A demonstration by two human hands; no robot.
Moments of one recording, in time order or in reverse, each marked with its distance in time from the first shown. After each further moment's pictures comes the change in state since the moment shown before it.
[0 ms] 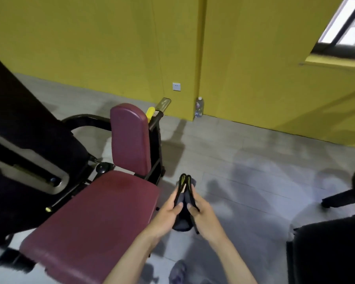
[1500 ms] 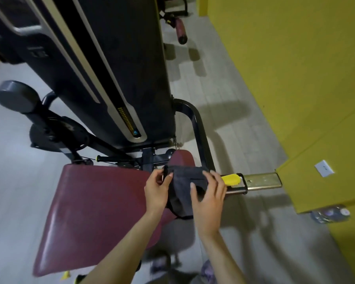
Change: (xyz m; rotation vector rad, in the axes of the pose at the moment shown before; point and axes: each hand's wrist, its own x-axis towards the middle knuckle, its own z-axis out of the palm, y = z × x) left_hand 0.352 0.122 -0.229 -0.244 1.661 -0.087; right_hand 0.540 -0.143 0.044 -0.502 -0.286 -0.728
